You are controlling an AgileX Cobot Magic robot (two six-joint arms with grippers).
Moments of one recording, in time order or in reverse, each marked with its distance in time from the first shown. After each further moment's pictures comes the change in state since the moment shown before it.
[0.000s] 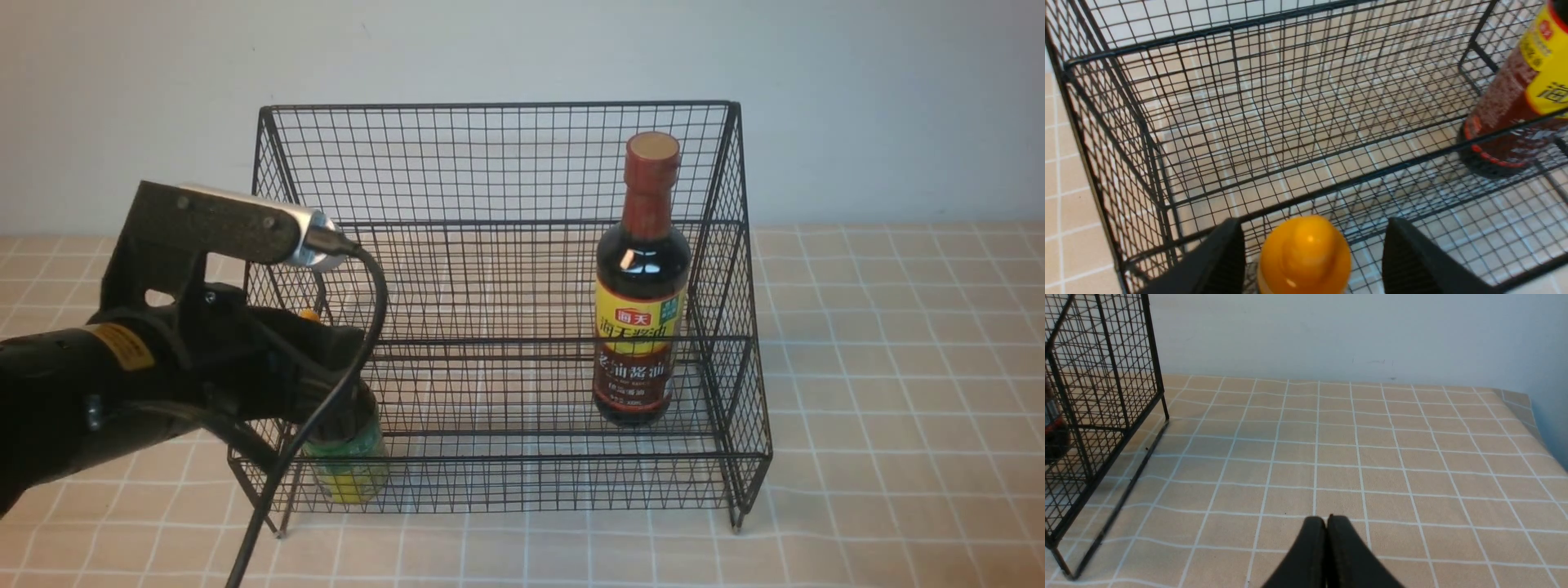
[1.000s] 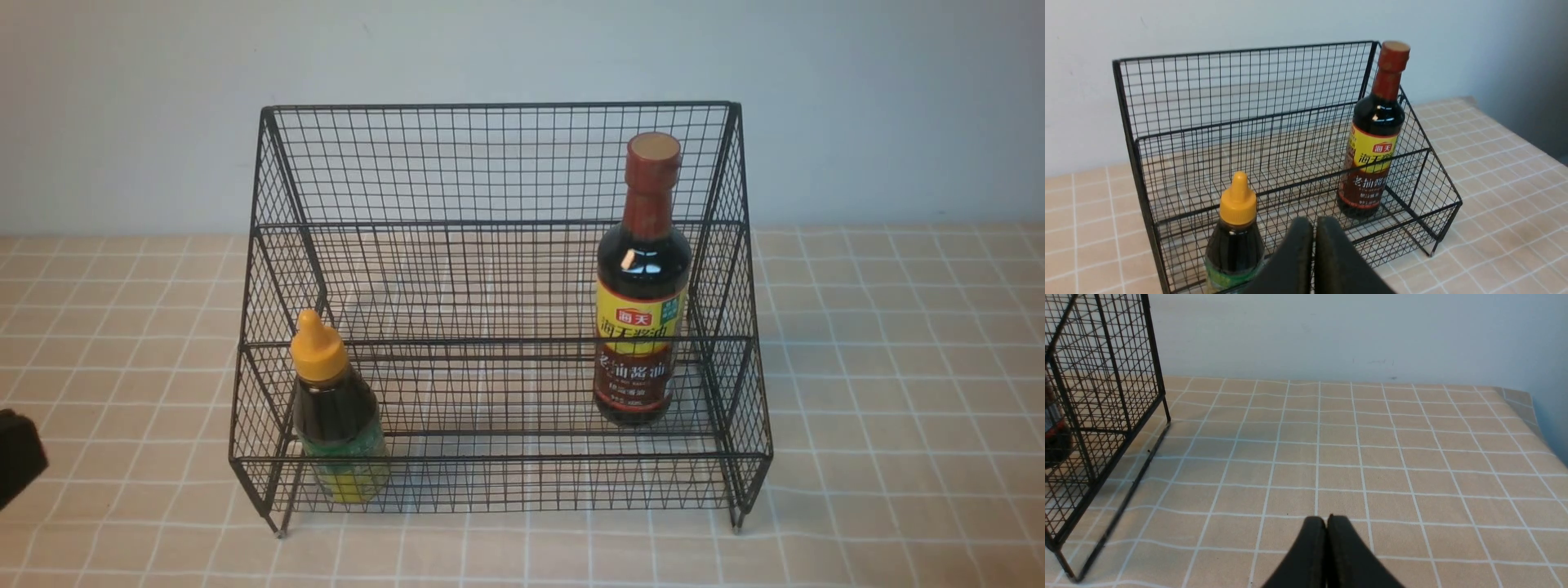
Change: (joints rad) right arm 0.000 -0.001 0.000 0.000 0.000 0.011; left arm 0.000 -0.815 0.000 0.034 0.457 -0.125
